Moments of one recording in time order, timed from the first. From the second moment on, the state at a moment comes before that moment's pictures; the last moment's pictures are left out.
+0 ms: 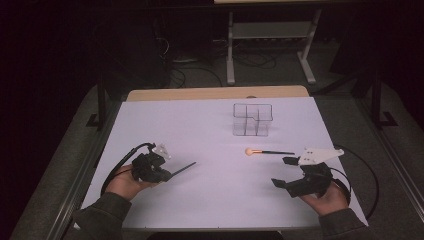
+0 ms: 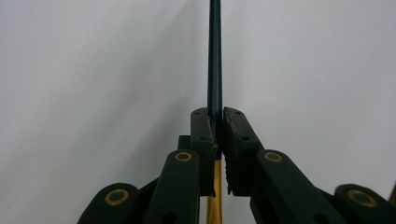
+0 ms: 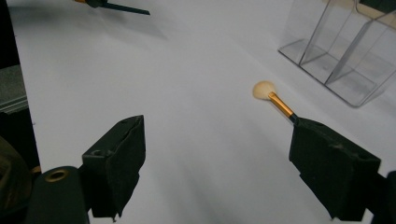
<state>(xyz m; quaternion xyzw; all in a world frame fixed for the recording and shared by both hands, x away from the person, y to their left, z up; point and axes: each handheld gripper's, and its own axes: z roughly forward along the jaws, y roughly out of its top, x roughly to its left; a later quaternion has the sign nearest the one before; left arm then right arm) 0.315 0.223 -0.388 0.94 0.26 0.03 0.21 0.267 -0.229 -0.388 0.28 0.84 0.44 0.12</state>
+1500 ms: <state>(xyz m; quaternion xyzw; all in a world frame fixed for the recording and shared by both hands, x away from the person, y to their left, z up) 0.286 0.163 -0.343 0.95 0.14 0.03 0.26 0.291 -0.143 -0.318 0.15 0.90 0.41 0.05</state>
